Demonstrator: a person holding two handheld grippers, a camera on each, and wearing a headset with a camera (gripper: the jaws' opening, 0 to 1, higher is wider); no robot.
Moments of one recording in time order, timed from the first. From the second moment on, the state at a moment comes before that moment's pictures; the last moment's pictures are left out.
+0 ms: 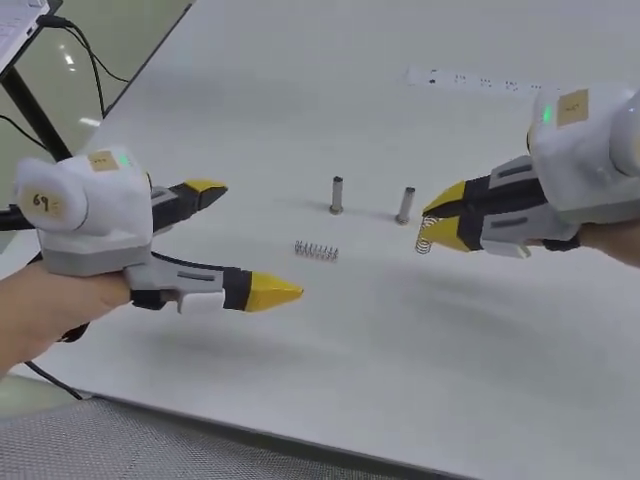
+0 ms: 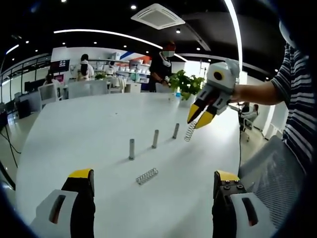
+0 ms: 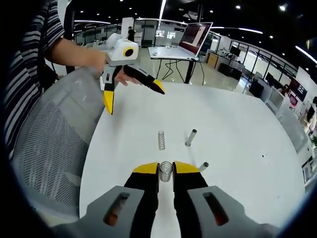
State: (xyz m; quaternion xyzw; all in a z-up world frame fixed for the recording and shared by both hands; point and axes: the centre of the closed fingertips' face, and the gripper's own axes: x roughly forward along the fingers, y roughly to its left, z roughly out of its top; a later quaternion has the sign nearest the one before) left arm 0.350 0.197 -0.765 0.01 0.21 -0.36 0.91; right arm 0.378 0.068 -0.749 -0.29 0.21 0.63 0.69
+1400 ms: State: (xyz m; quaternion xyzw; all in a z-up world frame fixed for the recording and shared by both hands) left arm 0.348 0.200 -0.764 0.01 0.21 -0.36 0.91; right arm 0.471 0.081 -0.751 -0.24 0.24 0.55 0.76
